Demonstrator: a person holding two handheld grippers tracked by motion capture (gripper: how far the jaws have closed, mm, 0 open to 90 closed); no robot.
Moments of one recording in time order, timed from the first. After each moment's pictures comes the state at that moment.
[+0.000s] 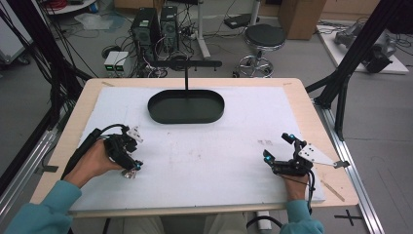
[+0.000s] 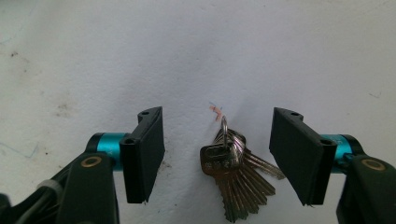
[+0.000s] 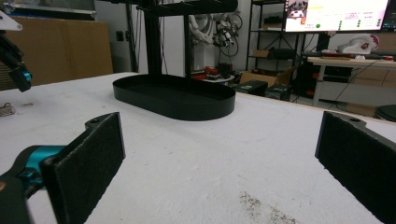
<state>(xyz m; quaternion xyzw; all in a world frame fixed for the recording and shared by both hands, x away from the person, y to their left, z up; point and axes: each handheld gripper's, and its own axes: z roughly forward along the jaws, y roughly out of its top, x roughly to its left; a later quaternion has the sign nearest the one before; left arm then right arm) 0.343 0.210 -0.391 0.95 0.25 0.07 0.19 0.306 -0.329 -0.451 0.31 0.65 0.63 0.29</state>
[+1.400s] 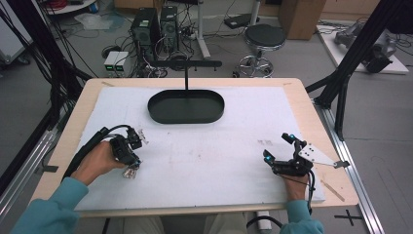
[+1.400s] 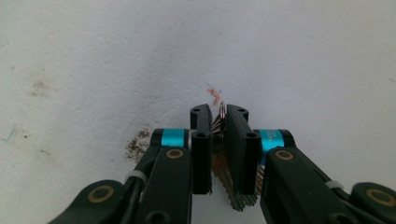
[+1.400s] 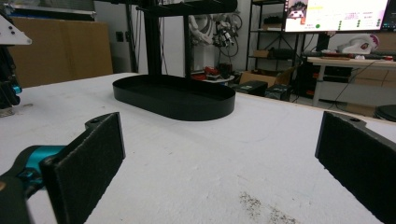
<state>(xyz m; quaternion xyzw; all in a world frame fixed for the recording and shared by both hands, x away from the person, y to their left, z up) 0.350 0.197 -0.397 0.96 0.27 0.04 0.11 0.306 -0.329 -0.451 0.31 0.65 0.63 0.29</state>
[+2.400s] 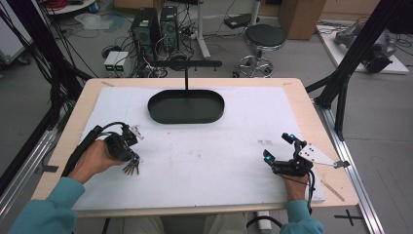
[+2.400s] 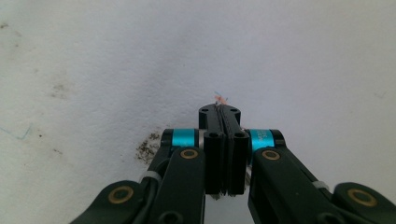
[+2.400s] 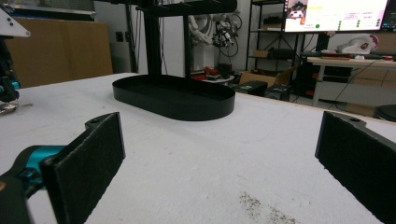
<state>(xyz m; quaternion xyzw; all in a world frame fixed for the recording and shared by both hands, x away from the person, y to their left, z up) 0.352 0.213 -0.389 0.94 0.30 0.04 0.18 0.306 -0.329 -0.451 0.31 0.65 0.63 0.29</state>
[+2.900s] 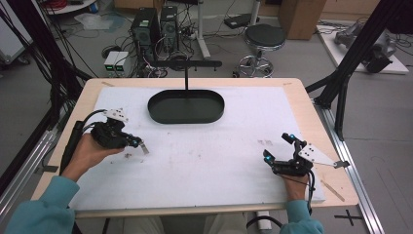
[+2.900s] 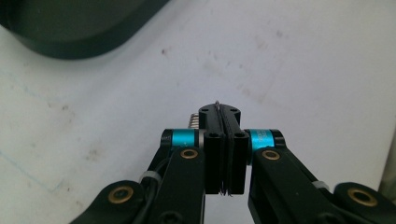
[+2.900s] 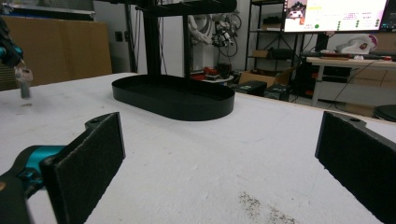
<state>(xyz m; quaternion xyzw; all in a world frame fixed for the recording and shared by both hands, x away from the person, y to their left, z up) 0.353 0.236 -0.350 0.88 0.31 0.06 0.37 0.306 -0.329 -0.451 0.31 0.65 0.63 0.29</state>
